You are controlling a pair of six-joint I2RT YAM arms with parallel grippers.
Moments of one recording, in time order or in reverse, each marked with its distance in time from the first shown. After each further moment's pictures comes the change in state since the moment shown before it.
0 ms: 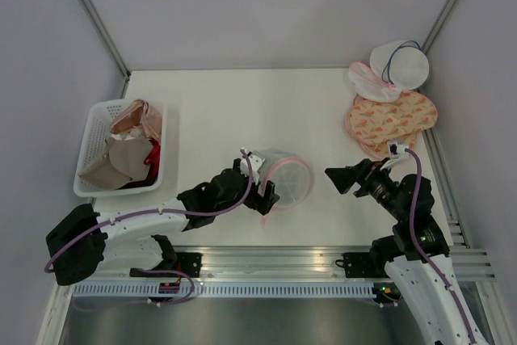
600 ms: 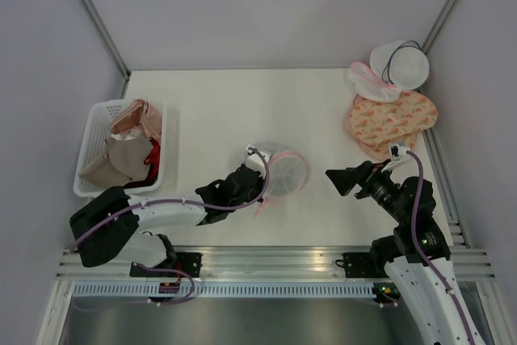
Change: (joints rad) left arm -0.003 0.239 0.036 0.121 -0.208 -0.004; right arm 0.000 -0.027 0.000 -0.021 -0.001 0.000
